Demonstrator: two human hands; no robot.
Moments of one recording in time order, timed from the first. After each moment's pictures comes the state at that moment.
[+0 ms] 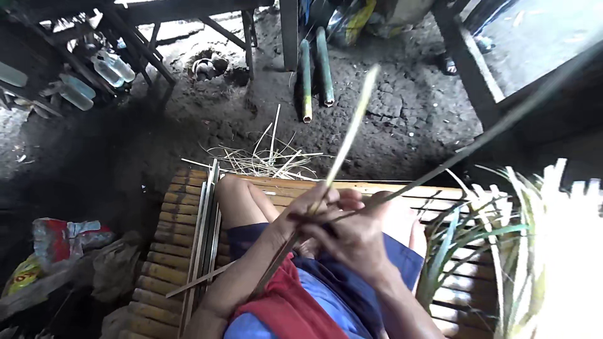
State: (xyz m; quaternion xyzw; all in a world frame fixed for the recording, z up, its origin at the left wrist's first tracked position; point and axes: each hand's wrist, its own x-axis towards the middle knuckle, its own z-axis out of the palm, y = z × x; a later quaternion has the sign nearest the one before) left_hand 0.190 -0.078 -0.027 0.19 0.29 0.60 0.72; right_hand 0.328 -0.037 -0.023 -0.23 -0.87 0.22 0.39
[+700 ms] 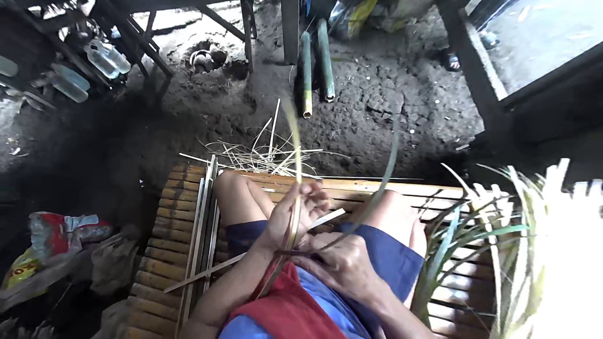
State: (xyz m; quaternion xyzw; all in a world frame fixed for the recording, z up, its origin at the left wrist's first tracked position) left_hand 0.191 -0.091 -0.047 0.13 0.30 0.69 0.64; right_hand 0.338 -0.062 -0.039 -0.16 -0.88 0.29 0.34
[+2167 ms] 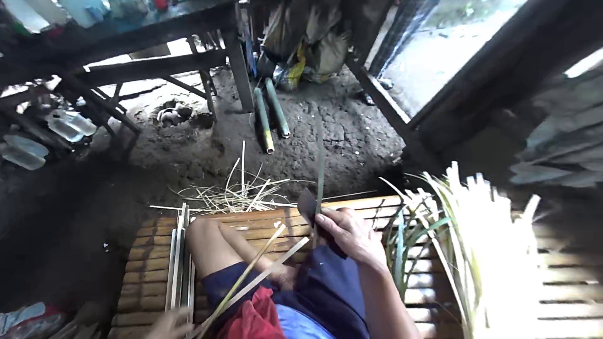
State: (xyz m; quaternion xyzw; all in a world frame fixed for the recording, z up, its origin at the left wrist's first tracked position) left_hand 0.039 -0.276 -0.090 0.37 0.75 0.05 0.54; right_hand 0.374 0.030 -0.024 -0.31 -0.67 0.61 0.28
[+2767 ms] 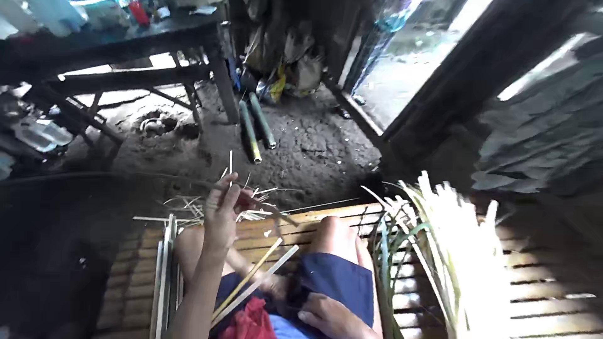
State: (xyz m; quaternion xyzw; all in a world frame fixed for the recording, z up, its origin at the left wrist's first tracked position) left_hand 0.139 -0.023 0.009 0.31 0.45 0.74 0.40; right_hand 0.423 -0.065 -0.090 -0.33 -0.76 0.55 -0.10
